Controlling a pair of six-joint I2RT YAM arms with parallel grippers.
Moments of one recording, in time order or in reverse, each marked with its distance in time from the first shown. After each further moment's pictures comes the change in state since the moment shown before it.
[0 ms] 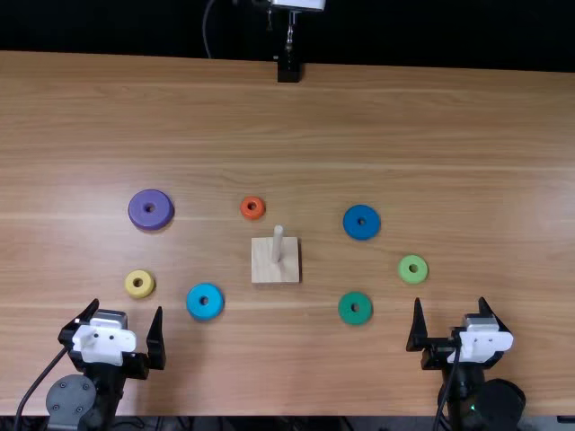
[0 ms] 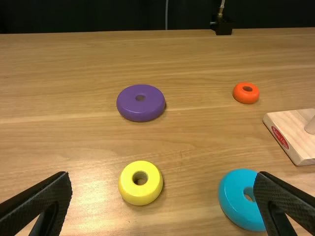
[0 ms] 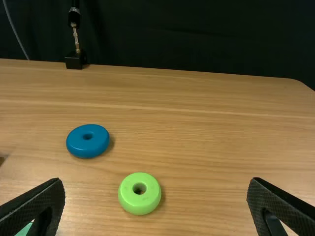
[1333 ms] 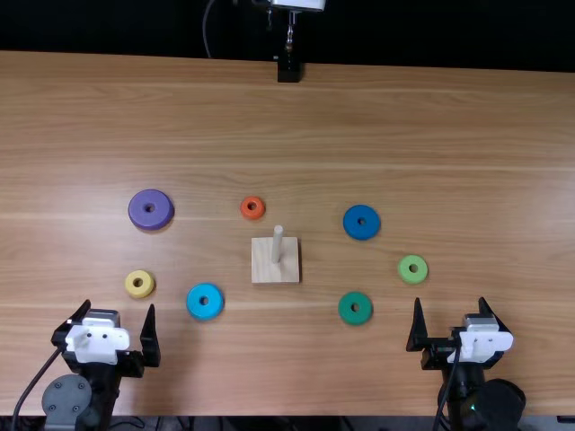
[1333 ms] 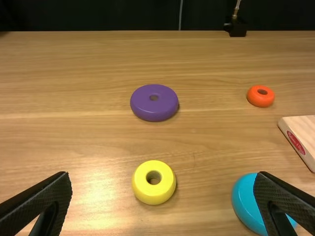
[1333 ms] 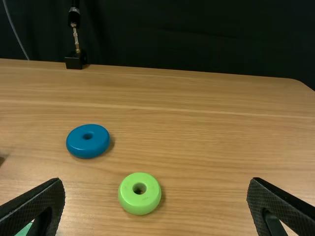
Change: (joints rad) left arm 0.053 0.000 0.000 0.000 0.000 0.000; right arm 0.000 0.000 0.000 0.000 0.000 0.000
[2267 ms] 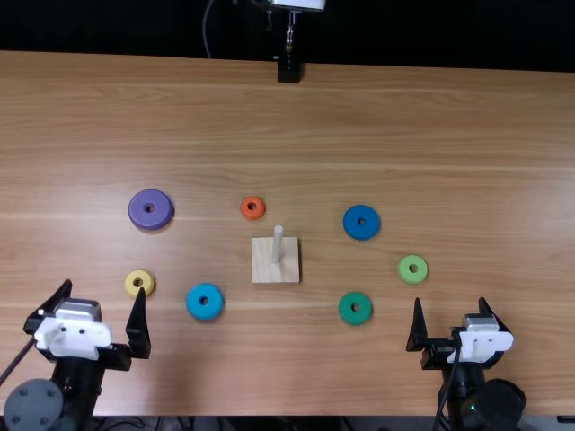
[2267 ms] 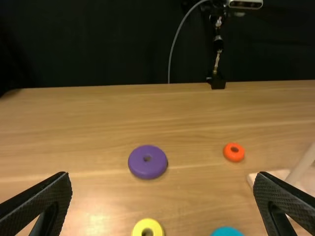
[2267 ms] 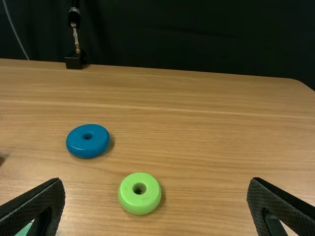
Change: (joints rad) left arm -0.013 0.248 0.381 -0.005 0.019 0.000; right arm 0.000 0.000 0.000 0.001 0.000 0.000
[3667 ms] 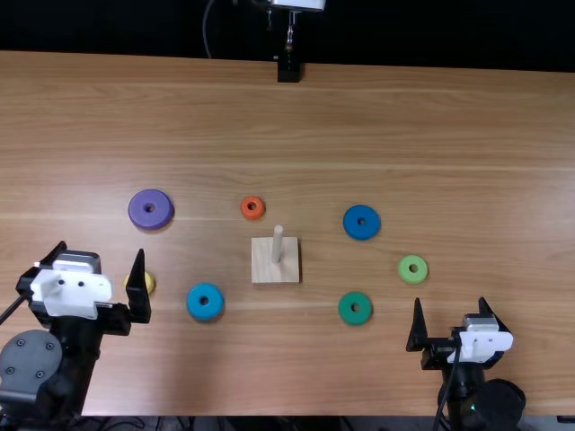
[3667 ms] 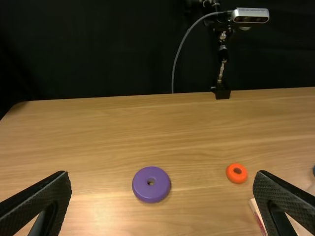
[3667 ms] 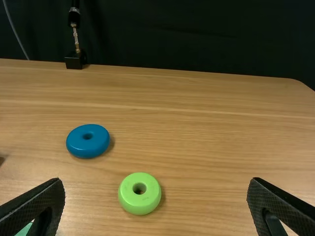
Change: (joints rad) left arm -0.079 0.294 0.227 0.034 -0.102 0.000; right arm 0.000 0.000 0.000 0.000 0.000 -0.001
